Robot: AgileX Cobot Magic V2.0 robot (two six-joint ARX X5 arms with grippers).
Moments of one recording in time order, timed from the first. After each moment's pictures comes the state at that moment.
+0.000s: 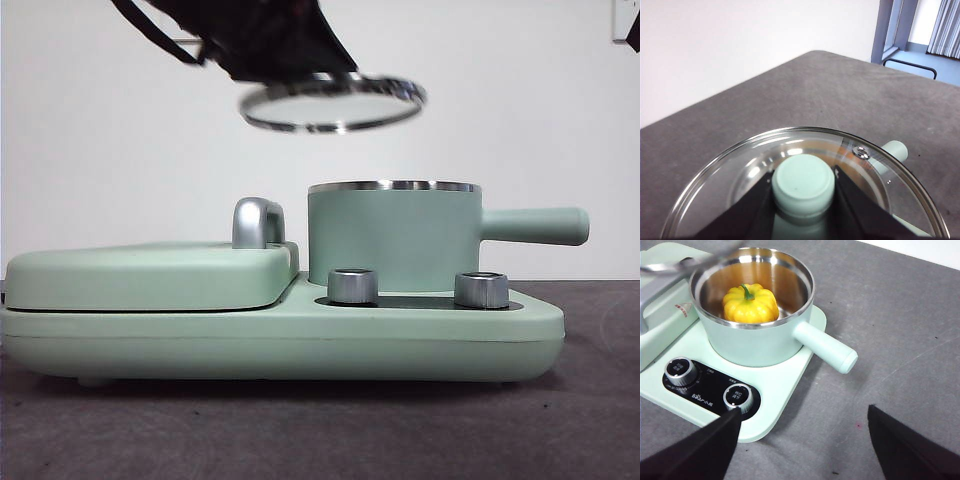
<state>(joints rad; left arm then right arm) -0.65 1.47 1.02 0.24 0.22 0.09 0.56 0.54 0.72 -0.70 0.16 0.06</state>
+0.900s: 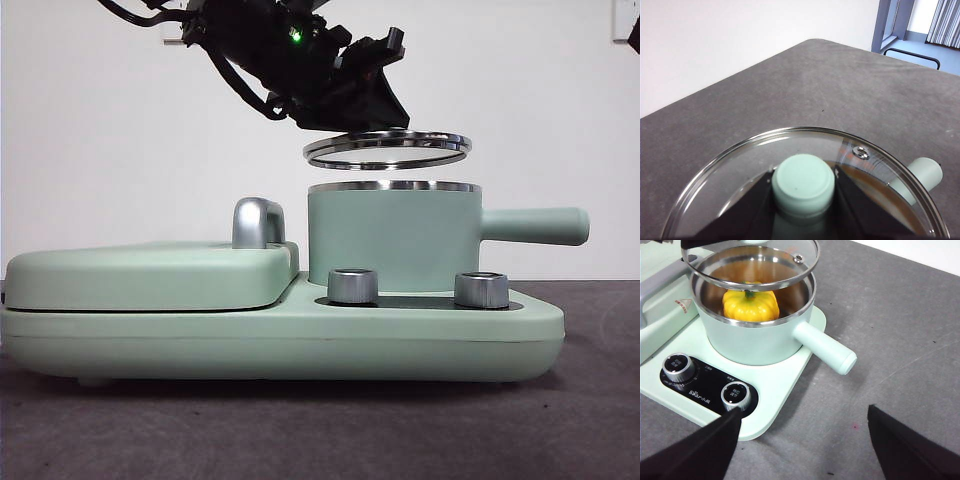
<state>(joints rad) -0.67 1.74 1.25 0.25 0.21 0.10 0.56 0.54 0.72 -0.70 0.16 0.02</state>
